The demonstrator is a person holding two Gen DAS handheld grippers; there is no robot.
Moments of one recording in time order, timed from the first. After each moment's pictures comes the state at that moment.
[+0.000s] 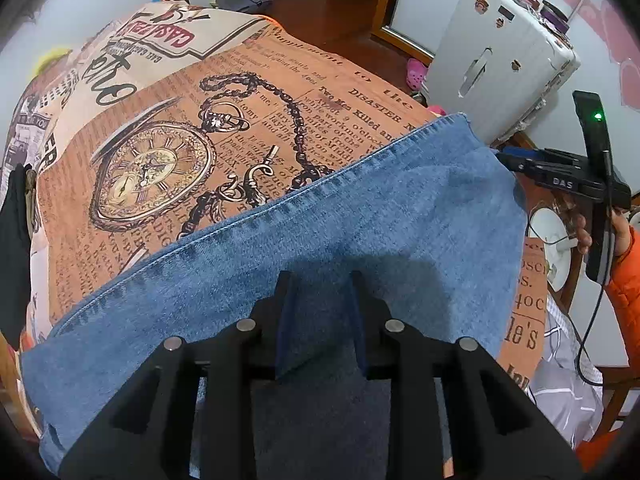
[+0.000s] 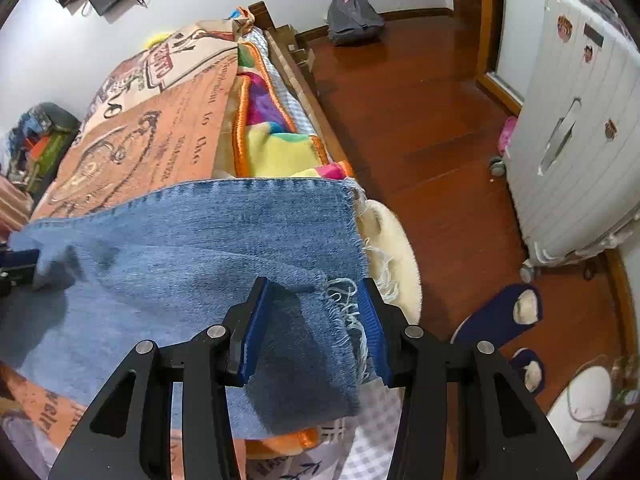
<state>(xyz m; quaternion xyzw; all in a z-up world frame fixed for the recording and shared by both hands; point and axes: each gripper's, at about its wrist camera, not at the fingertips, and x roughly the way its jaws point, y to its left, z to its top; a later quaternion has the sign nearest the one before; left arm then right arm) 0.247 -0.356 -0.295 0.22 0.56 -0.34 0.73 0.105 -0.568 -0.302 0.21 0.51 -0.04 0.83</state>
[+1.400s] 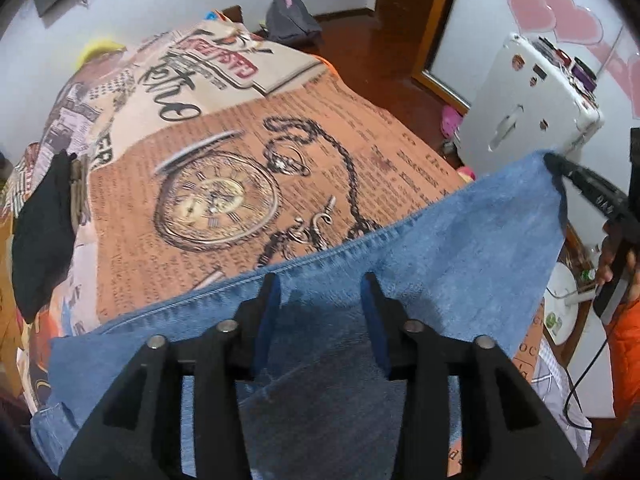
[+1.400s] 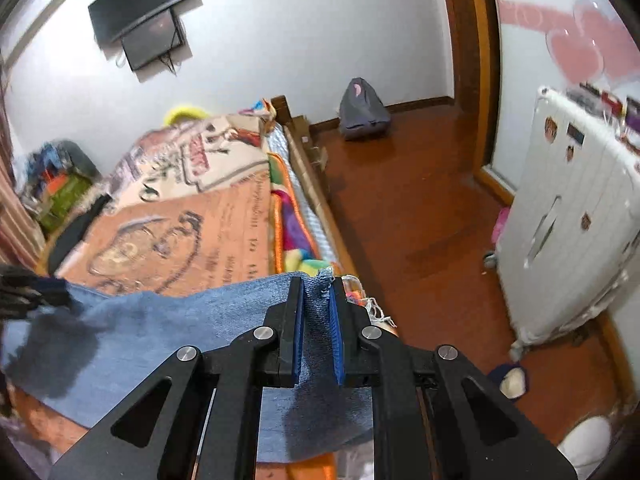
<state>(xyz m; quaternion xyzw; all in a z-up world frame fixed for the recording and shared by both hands) 0.267 -0.334 -0.249 0.17 0.52 -0.28 0.79 0.122 -0.551 -0.233 0.13 0.39 -0.09 0.91</state>
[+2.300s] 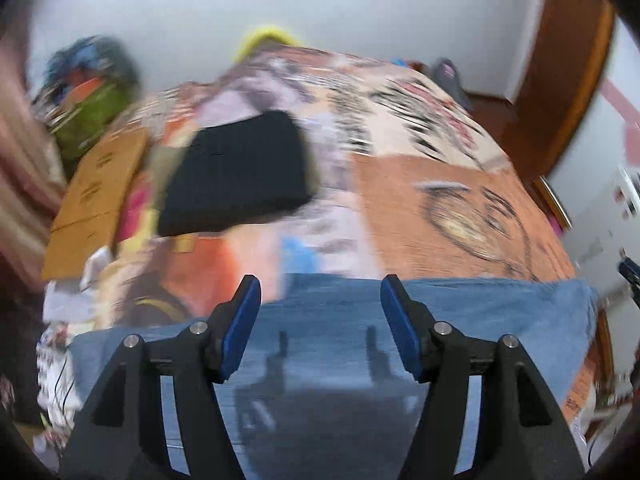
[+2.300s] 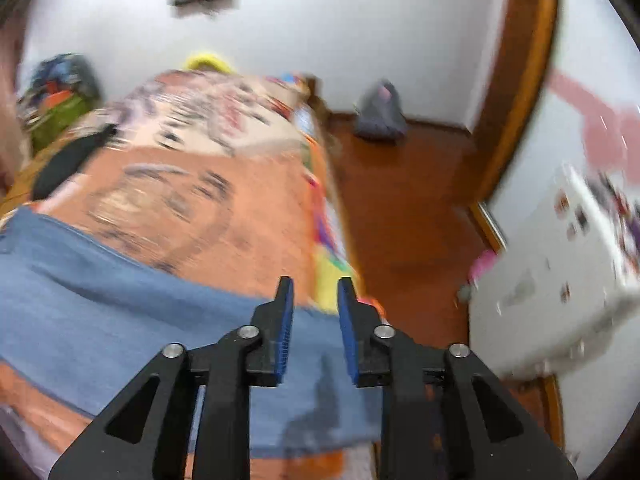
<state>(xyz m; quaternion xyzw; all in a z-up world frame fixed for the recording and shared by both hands) 0.286 -0.075 -0.186 0.04 0.46 -0.05 0.89 0.147 -0.448 -0.171 -0.03 0.39 -0.03 0.92</state>
